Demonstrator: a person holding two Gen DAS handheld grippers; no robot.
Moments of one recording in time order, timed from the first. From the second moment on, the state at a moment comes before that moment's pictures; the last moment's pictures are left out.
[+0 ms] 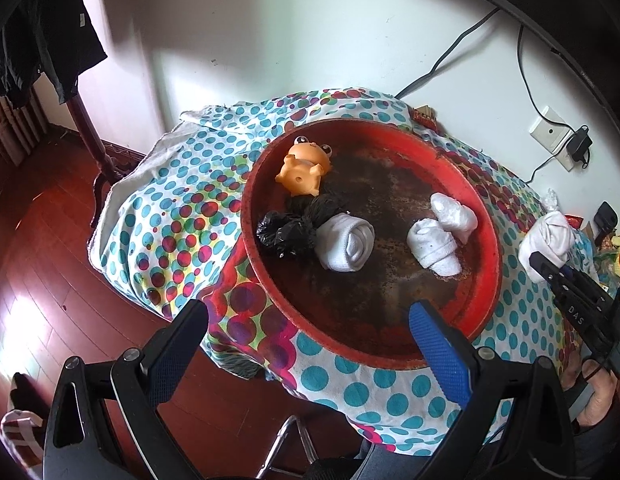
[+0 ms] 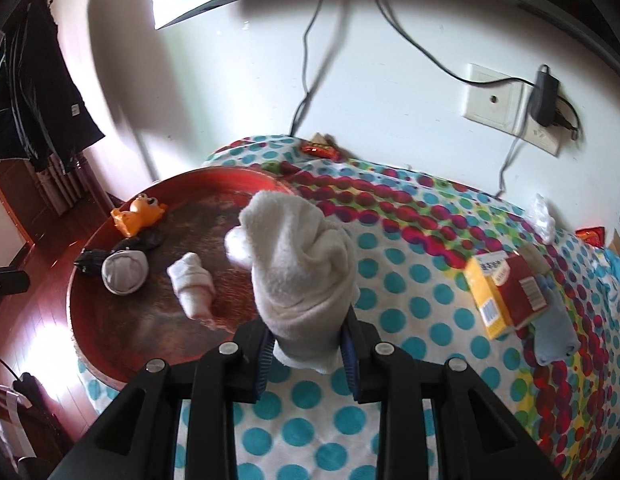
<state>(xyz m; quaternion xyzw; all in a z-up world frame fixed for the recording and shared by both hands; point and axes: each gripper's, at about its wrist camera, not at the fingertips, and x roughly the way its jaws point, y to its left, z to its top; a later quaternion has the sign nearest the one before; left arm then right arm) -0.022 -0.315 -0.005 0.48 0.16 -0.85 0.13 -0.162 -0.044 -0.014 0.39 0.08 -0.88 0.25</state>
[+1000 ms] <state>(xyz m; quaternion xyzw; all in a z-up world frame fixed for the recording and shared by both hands) -0.025 -0.330 -0.019 0.50 0.17 -0.84 0.14 -0.194 -0.160 -0.035 0.42 0.14 -0.85 0.28</state>
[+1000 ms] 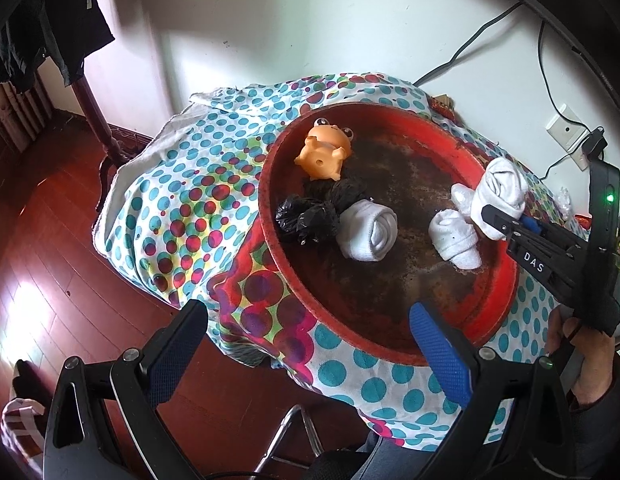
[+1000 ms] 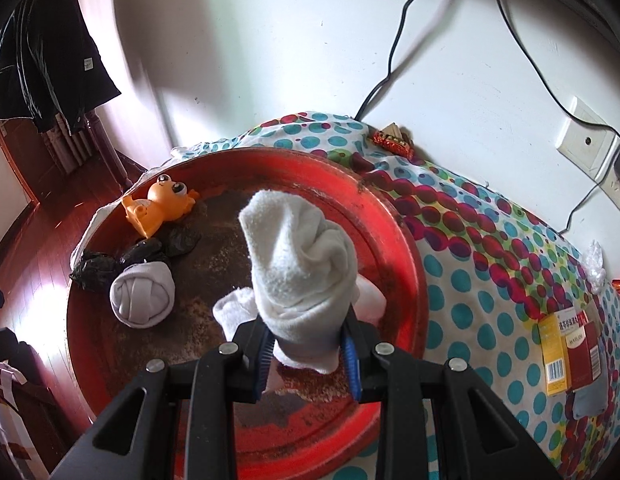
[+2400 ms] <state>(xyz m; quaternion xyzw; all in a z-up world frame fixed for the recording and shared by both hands) -0.037 -0.296 -0.028 0.52 0.13 -0.84 0.11 -0.192 -0.081 -0.037 0.42 0.06 -0.87 0.24</state>
